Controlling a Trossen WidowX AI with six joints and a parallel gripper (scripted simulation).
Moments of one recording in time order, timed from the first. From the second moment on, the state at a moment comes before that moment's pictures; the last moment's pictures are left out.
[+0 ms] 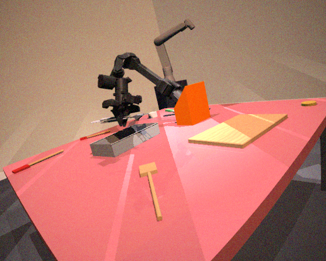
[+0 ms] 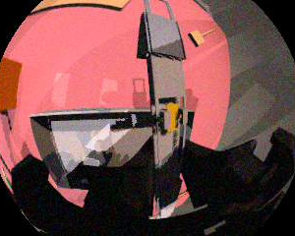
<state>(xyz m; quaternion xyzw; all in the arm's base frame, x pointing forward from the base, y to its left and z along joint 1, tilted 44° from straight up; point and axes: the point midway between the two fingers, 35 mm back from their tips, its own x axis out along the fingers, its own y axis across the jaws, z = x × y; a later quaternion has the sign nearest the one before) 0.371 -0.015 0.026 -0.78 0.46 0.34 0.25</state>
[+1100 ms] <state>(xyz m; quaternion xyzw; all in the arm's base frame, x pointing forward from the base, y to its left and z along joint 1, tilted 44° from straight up) 0.367 -0.014 0.027 -0.68 0.60 0.37 0.18</state>
